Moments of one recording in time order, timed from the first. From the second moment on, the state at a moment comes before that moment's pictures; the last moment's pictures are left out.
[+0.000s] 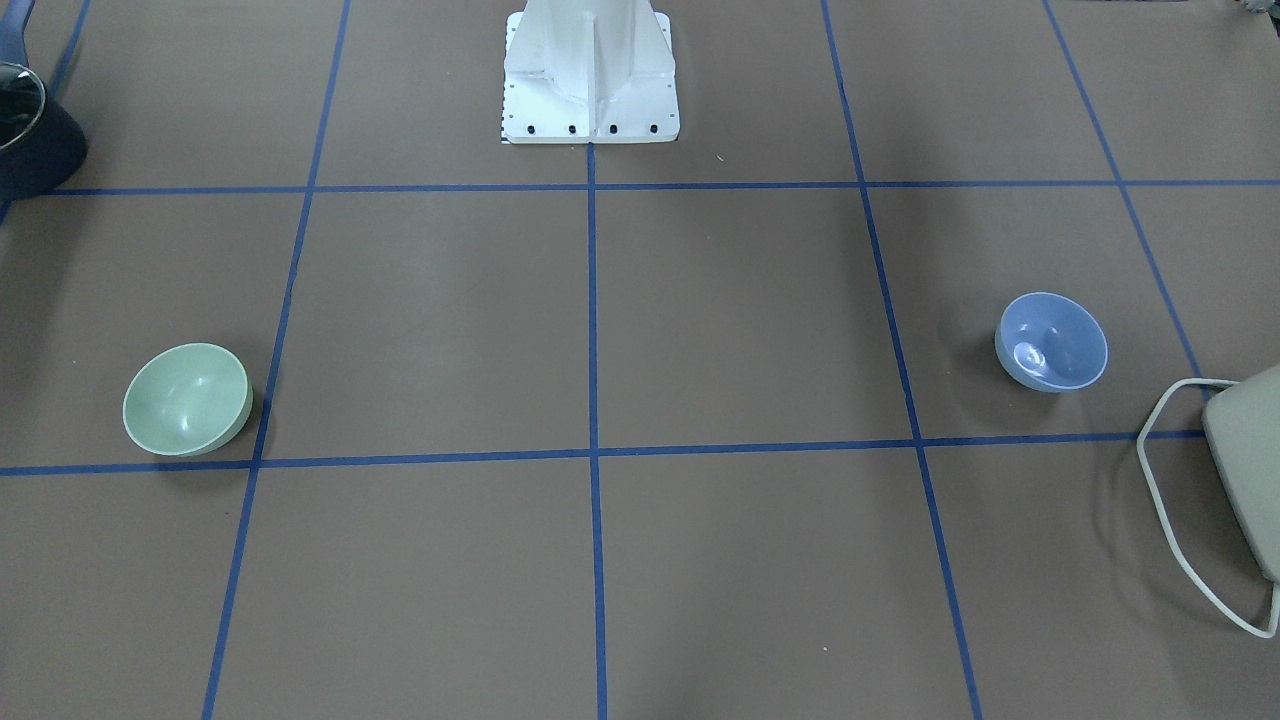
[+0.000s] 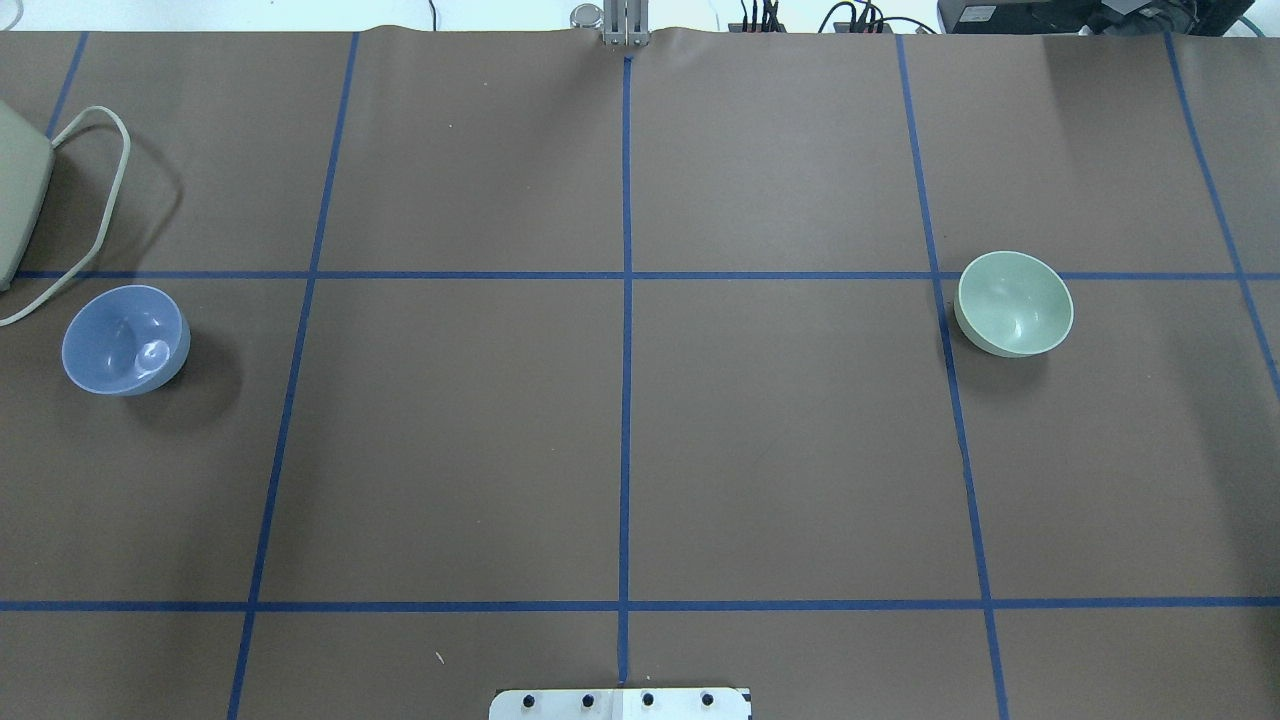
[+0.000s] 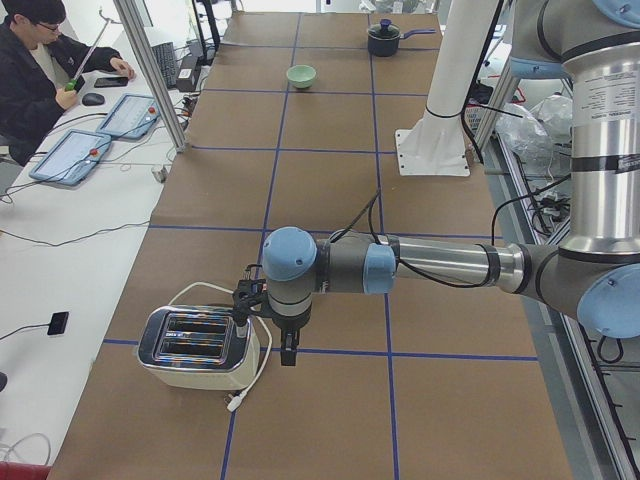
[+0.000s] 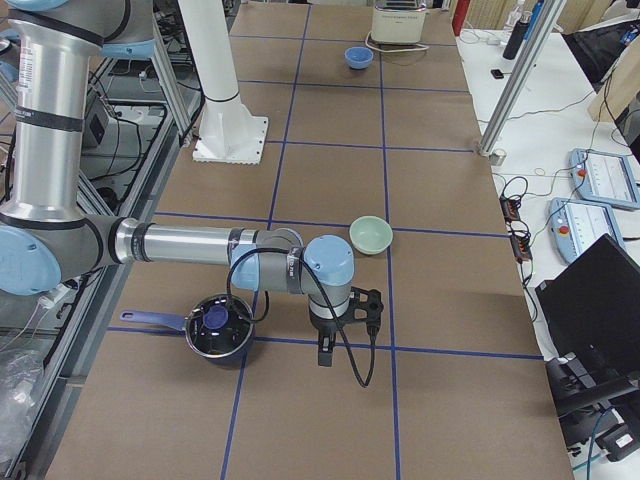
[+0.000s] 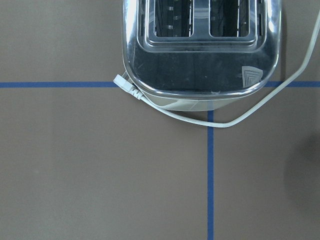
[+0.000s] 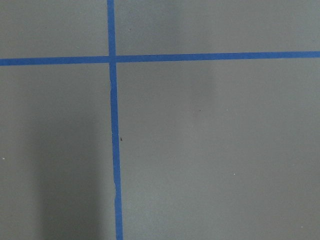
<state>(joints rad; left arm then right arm) -1.66 -1.47 -1.76 -1.50 -2.31 0.05 1.61 -1.75 1.75 -1.57 2.26 0.02</state>
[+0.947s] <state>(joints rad) -1.65 -1.47 -1.78 -1.60 -2.32 0.04 1.61 -1.75 1.77 -1.50 2.27 0.02</state>
